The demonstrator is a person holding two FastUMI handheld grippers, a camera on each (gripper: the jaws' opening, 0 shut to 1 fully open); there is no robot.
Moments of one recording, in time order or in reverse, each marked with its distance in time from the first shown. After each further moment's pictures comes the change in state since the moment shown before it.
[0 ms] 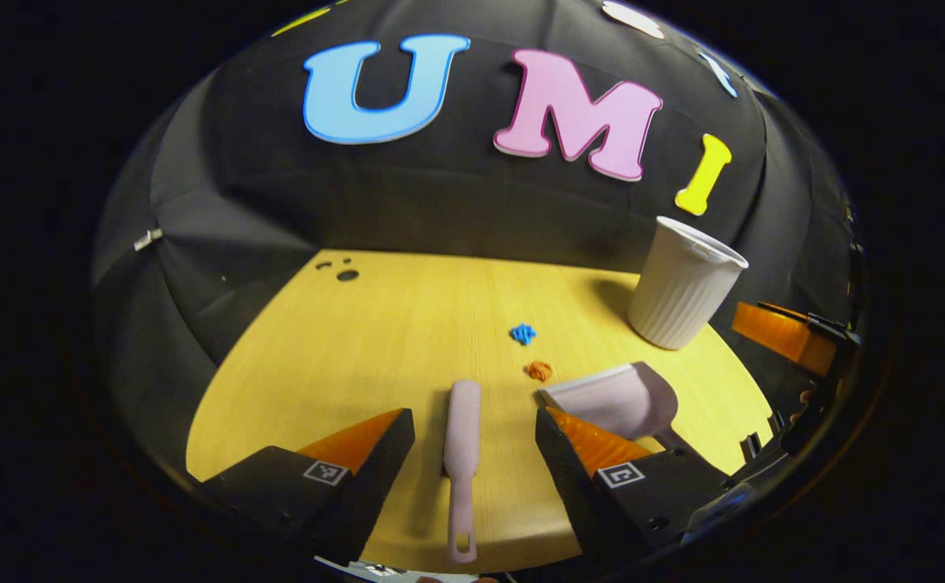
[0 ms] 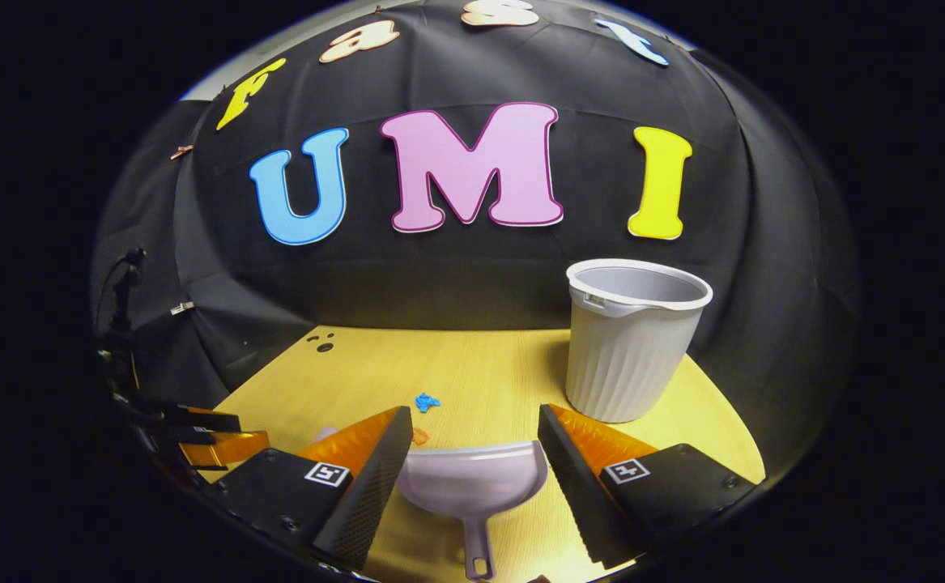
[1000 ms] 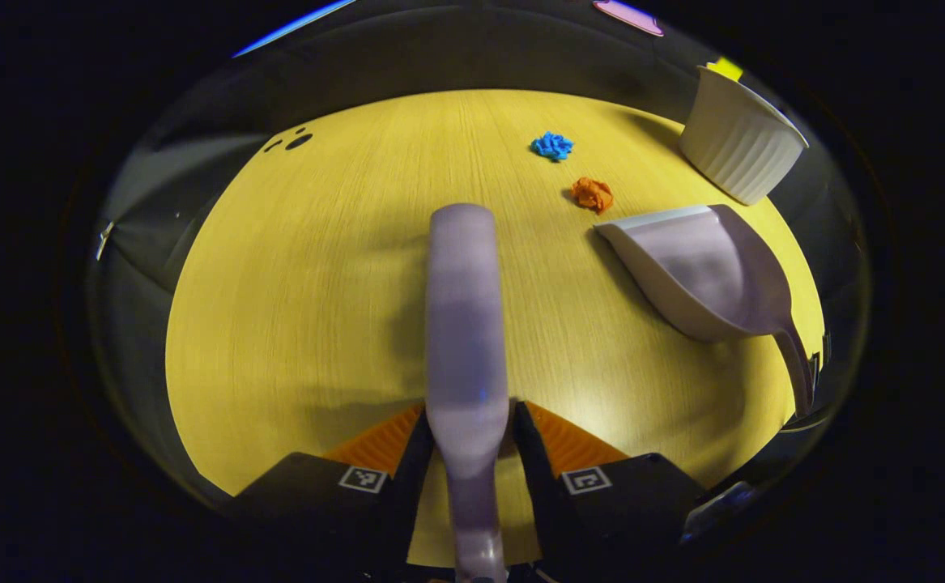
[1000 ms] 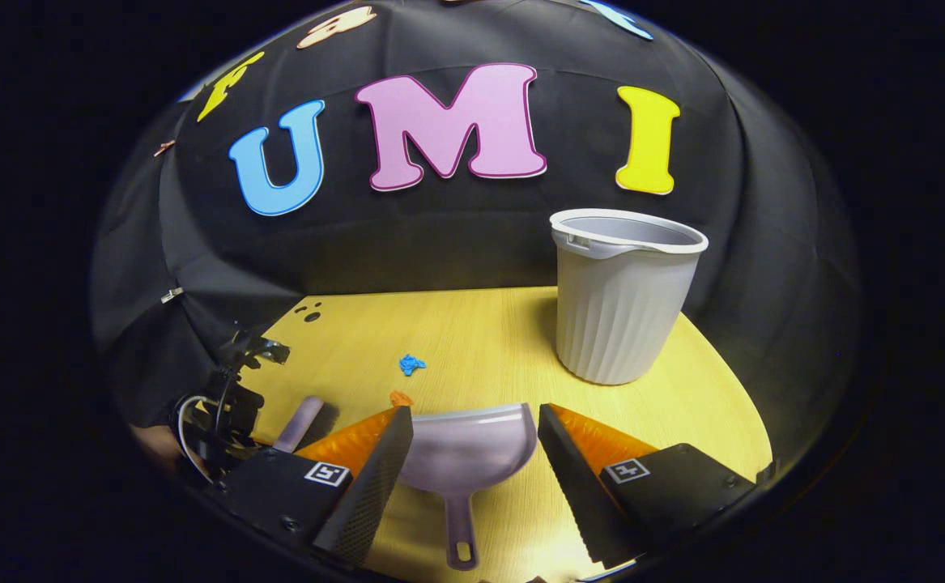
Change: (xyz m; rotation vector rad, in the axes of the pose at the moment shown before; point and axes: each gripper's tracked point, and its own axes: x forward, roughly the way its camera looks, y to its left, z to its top) left arm 0.086 0.022 -0.112 0.129 0.490 0.084; right arm 0.007 -0.022 -0.044 0.031 0.129 -0.021
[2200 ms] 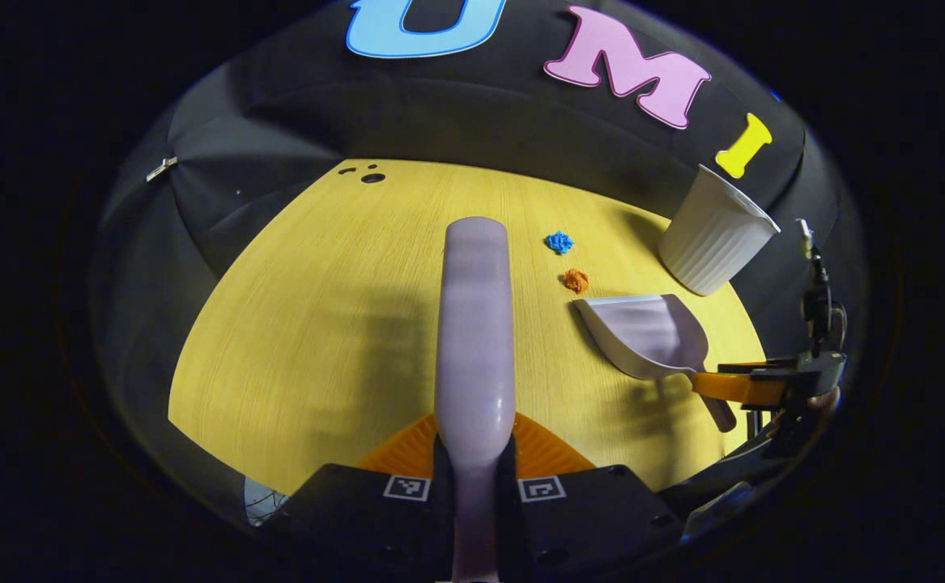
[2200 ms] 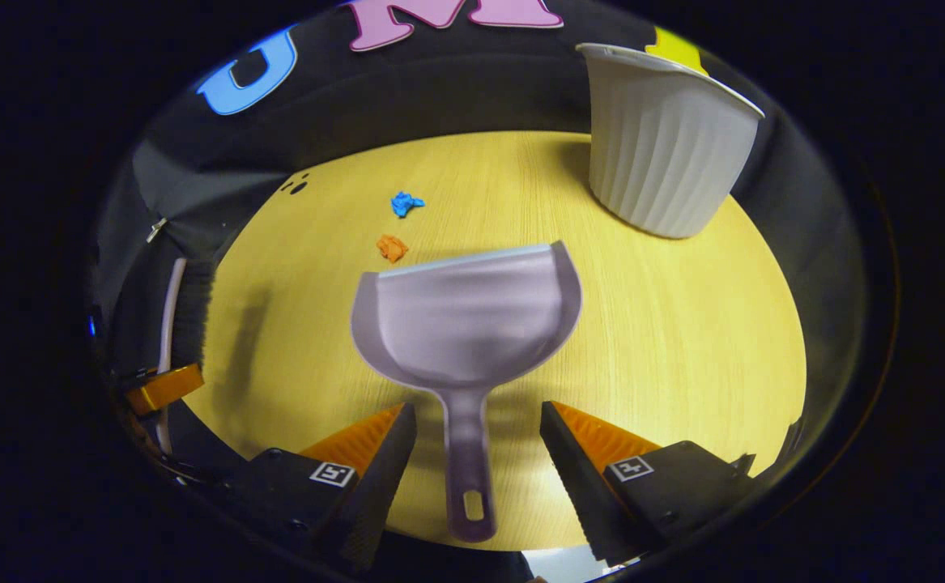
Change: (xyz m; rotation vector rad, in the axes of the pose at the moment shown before) left arm -0.115 0.027 -0.020 -0.233 -0.275 -0.058; right arm 0.023 0.009 -0.157 0.038 0.568 0.039
